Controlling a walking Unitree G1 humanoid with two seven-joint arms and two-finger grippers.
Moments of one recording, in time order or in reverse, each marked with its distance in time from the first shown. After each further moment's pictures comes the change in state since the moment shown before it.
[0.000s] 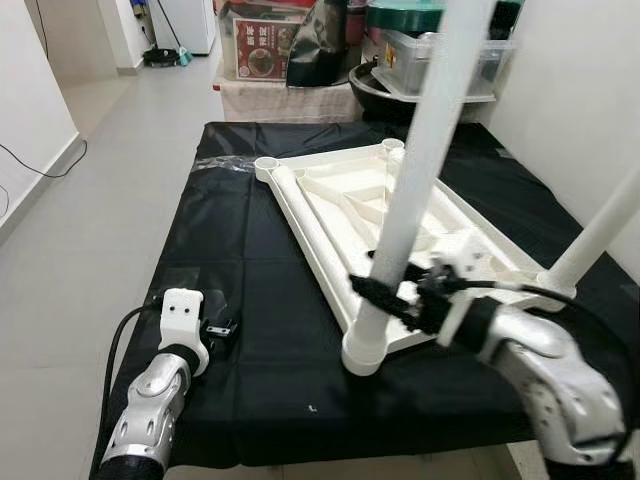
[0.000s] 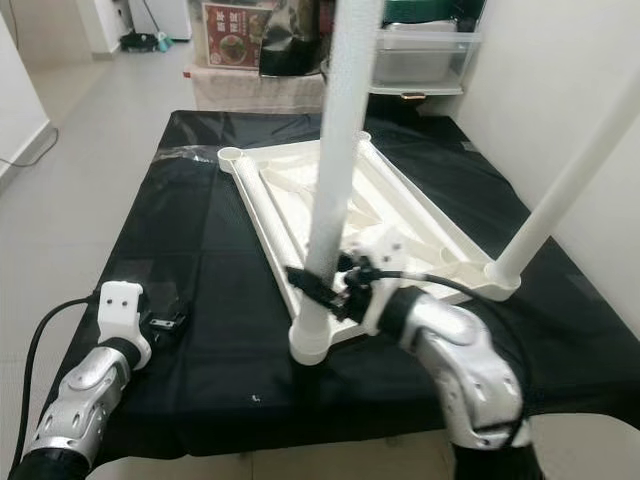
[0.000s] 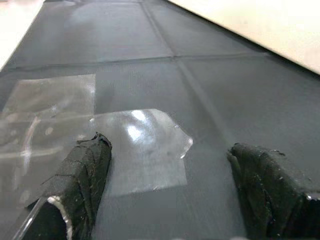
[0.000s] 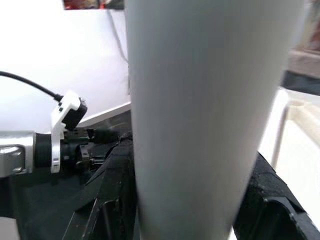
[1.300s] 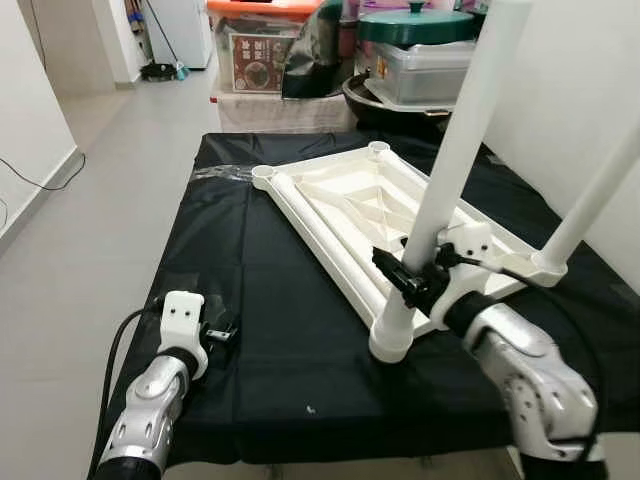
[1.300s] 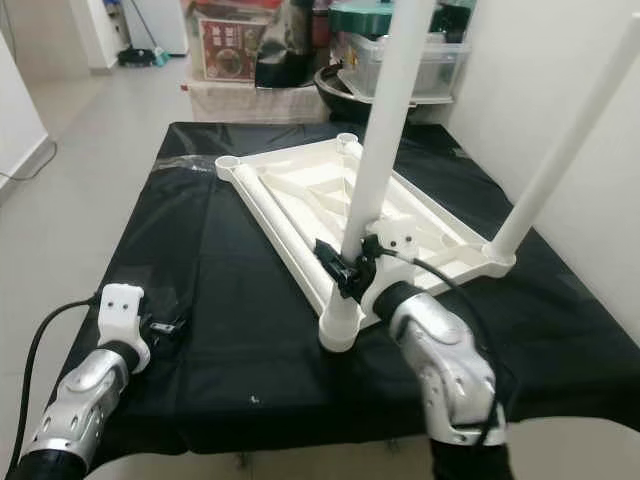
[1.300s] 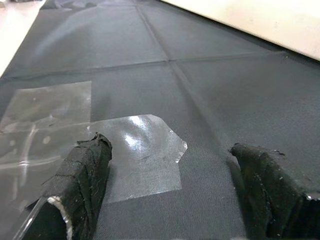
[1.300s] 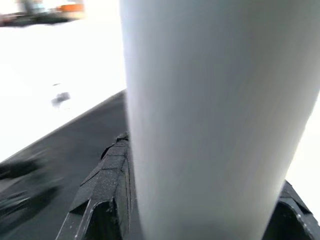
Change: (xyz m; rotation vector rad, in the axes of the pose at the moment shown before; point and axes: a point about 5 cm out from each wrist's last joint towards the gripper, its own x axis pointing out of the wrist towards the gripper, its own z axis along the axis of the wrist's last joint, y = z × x) left arm 0.004 0.001 0.003 0.017 0.005 -0.016; right arm 0.002 -0.013 0.003 0.015 -0.018 -0.251
